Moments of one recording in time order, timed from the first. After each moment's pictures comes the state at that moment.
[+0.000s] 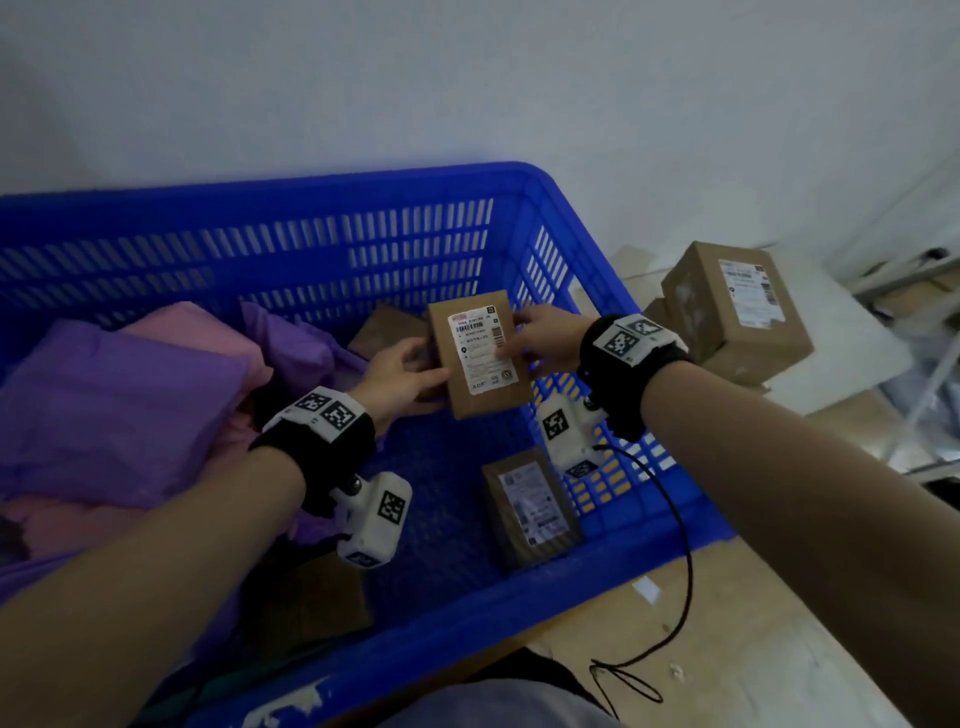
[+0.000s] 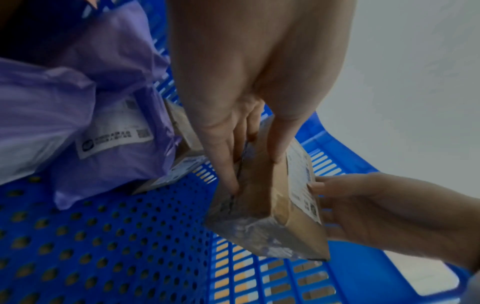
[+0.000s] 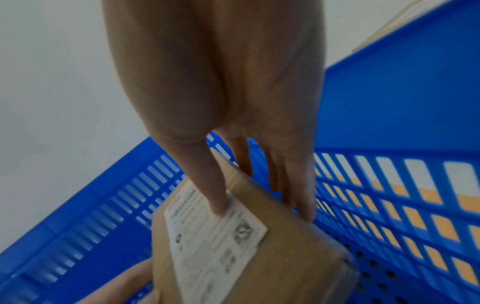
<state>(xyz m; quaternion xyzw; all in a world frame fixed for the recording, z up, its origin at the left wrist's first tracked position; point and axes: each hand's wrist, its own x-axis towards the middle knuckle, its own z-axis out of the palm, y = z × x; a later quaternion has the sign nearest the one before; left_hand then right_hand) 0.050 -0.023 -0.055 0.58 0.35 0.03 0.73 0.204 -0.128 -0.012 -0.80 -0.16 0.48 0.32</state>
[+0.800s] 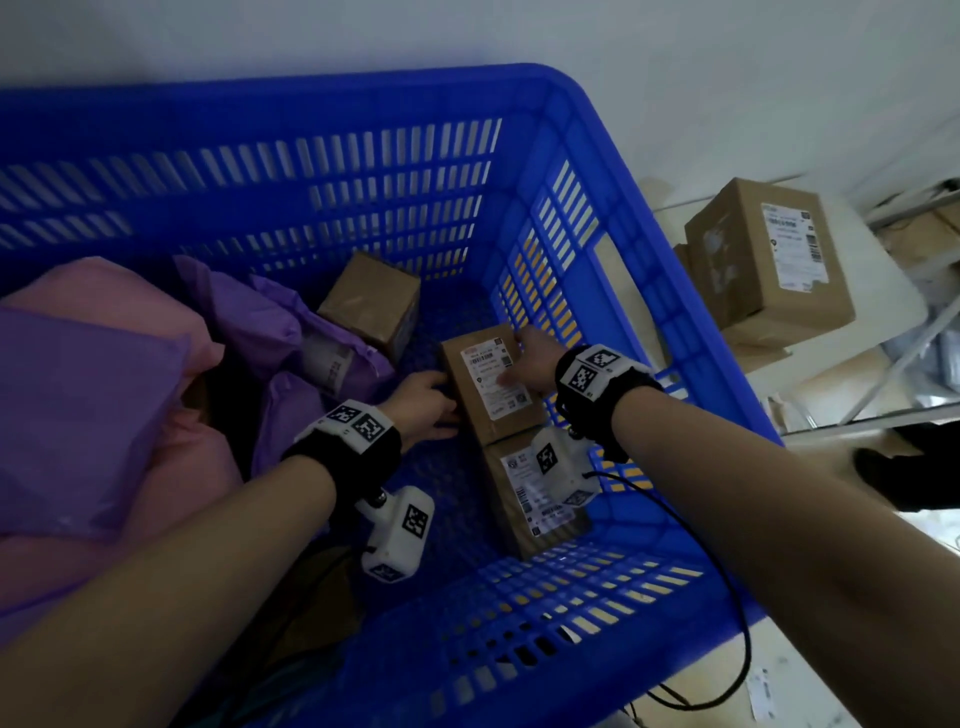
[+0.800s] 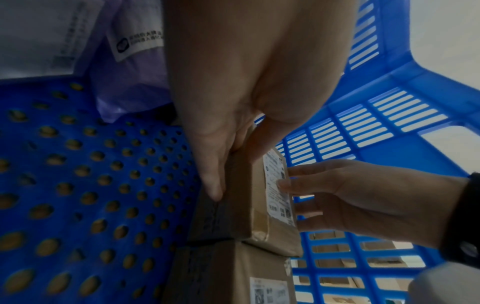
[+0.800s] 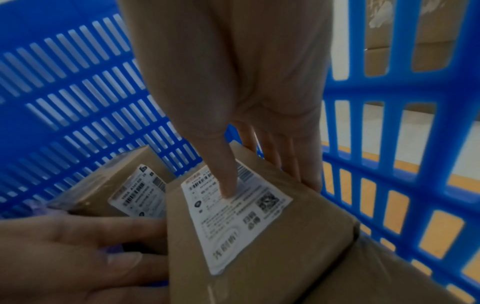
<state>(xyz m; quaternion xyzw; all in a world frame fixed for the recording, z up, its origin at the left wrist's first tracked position) 0.080 -0.041 -0.126 0.52 0.41 -0.18 0.73 0.208 -0.127 -0.097 -0.89 -0.17 0.42 0.10</state>
